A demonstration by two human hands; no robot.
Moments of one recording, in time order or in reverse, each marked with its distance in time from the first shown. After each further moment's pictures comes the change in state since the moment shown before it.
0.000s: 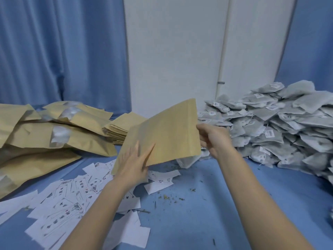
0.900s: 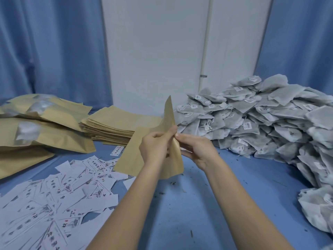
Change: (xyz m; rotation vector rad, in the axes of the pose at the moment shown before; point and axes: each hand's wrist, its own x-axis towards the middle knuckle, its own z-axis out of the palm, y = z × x) left_hand 0.026 0.137 -0.013 -1.385 0.254 -0.439; right_hand -0.024 0.025 -0.036 -0.046 -0.183 0.081
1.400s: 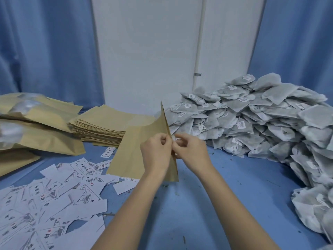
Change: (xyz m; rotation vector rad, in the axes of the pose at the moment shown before) left_hand -0.006 -0.011 0.021 0.373 0.109 0.433; right_hand -0.003 0.008 -0.002 -0.709 0.189 -0.314
